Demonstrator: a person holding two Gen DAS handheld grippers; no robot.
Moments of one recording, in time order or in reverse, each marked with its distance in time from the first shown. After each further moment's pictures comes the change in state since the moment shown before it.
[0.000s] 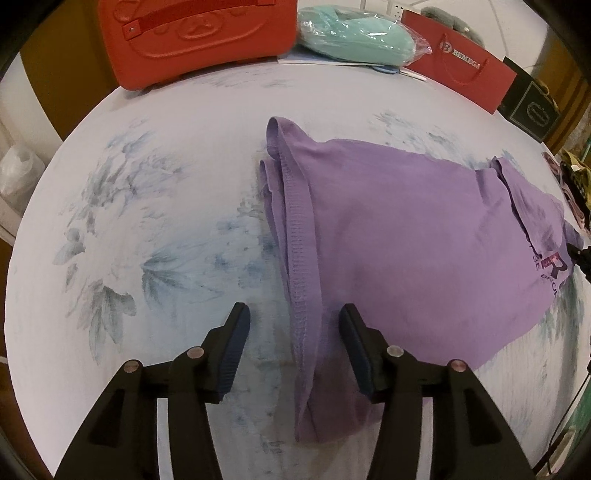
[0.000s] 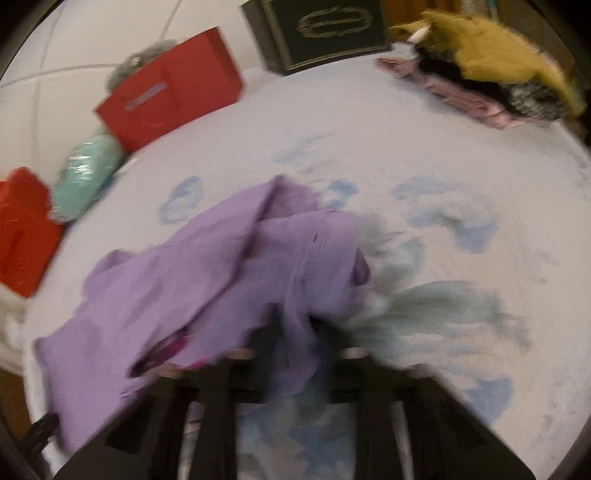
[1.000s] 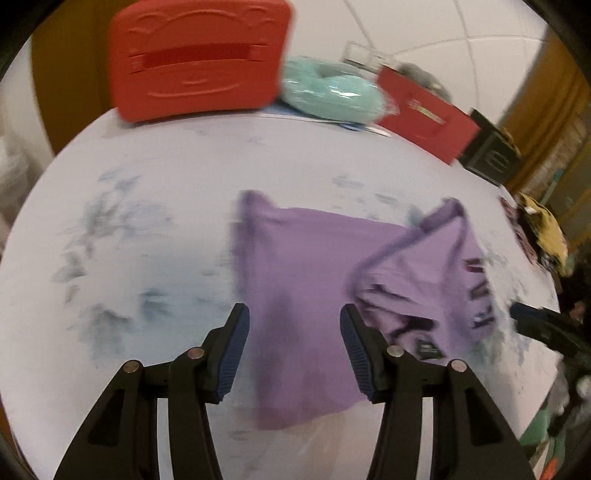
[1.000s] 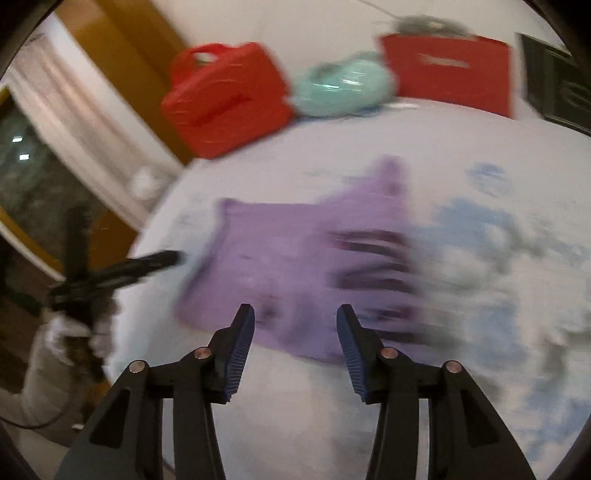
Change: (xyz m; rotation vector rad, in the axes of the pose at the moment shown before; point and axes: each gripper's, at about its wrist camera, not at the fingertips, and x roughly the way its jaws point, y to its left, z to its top) left arm -0.049 -0.005 0.025 -0.036 -0.125 -0.193; right arm -0.032 0.166 -0.067 -0.550 0.193 0.375
